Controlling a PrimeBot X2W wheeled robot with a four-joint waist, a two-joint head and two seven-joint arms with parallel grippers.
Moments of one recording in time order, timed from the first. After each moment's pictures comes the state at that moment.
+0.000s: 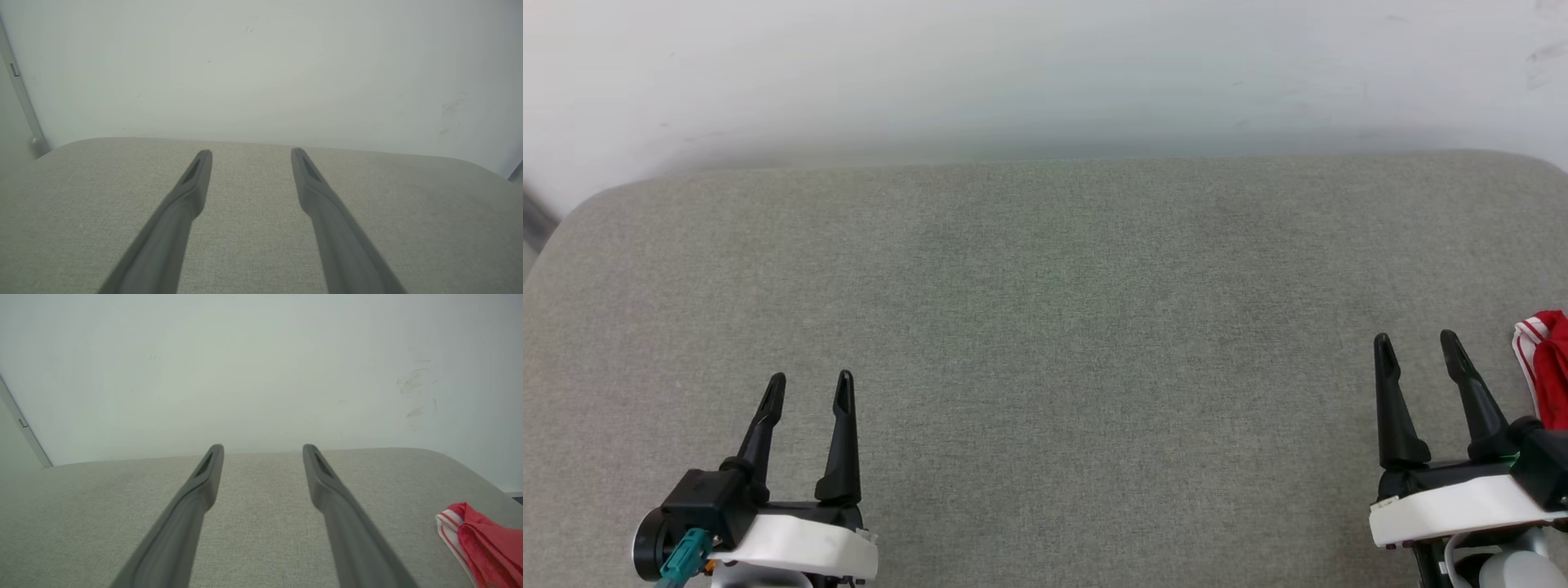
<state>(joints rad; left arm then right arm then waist) 0.01 0.06 0.03 0.02 -0.20 -0.13 -0.26 -0.06 -0.11 -0.03 0.09 0.21 0.13 -0.26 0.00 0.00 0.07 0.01</state>
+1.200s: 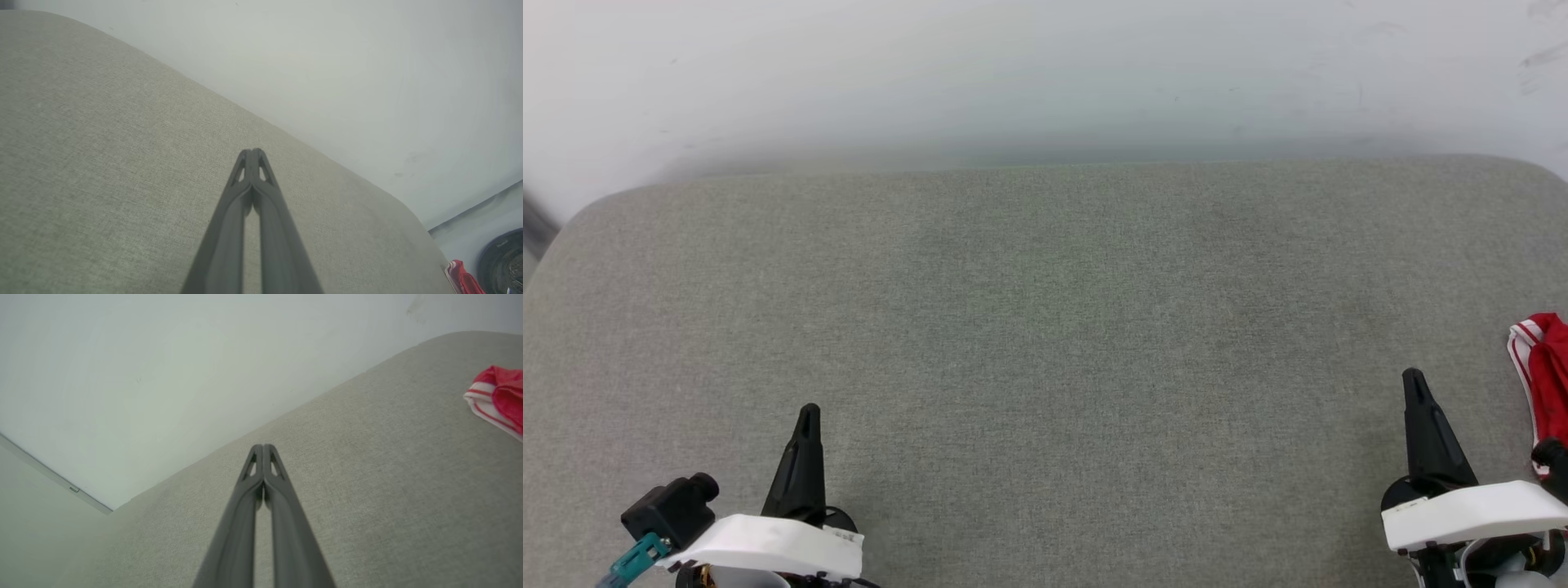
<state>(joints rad) 0.00 0.06 0.03 0.12 -0.65 -0.13 -0.17 -0.04 -0.10 -0.04 0.16 0.63 0.13 -0.16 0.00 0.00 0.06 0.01</state>
